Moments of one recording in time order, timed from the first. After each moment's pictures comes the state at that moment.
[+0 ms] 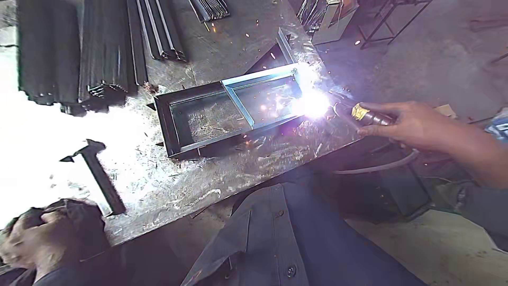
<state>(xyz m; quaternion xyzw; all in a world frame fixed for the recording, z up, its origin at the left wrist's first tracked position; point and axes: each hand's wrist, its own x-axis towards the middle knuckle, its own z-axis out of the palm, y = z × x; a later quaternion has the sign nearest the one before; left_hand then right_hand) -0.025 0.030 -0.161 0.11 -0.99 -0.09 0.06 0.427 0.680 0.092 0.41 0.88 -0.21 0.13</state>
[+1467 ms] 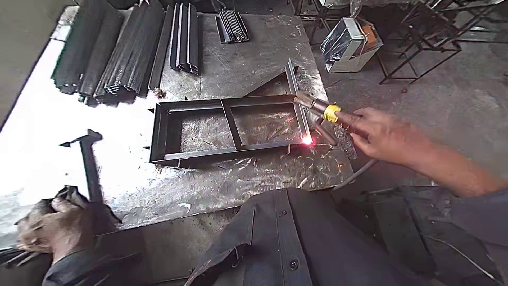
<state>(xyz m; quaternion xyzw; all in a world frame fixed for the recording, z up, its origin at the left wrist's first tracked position) 0.052 0.097 -0.170 0.22 -0.97 -0.09 0.09 0.378 0.790 0.073 0.03 1.00 0.01 0.00</state>
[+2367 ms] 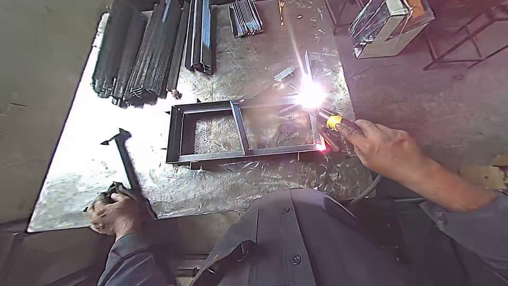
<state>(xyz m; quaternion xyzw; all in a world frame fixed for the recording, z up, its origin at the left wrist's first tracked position) 0.070 0.112 -0.203 0.27 -0.95 0.04 0.15 0.355 0.802 0.013 0.01 1.00 0.05 -0.02</state>
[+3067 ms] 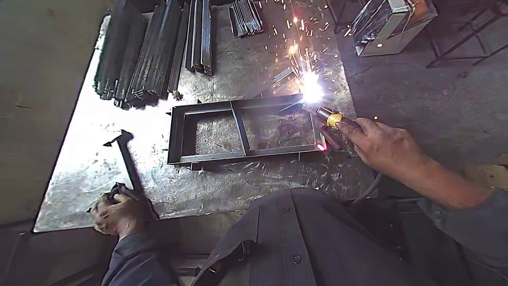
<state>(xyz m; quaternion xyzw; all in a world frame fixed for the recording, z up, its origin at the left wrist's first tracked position) 0.112 0.209 -0.116 0.27 -0.96 -0.06 0.10 0.351 0.804 0.009 0.02 1.00 0.06 -0.01</state>
